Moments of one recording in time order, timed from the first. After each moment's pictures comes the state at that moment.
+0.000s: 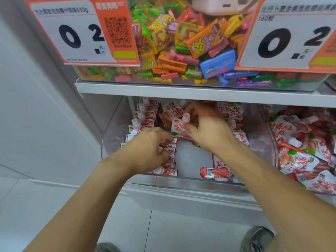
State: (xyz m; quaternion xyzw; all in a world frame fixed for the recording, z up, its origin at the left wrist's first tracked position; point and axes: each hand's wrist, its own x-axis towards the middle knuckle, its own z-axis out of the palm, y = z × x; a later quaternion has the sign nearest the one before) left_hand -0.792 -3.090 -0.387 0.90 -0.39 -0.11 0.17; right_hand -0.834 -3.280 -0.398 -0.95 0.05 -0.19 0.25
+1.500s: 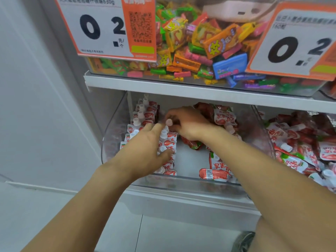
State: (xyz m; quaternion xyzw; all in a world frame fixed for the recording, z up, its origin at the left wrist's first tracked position) left_hand -0.803 -3.081 -0.387 0.90 -0.35 -0.07 0.23; right_hand -0.783 -3.266 -0.398 -0.97 0.00 0.01 0.24
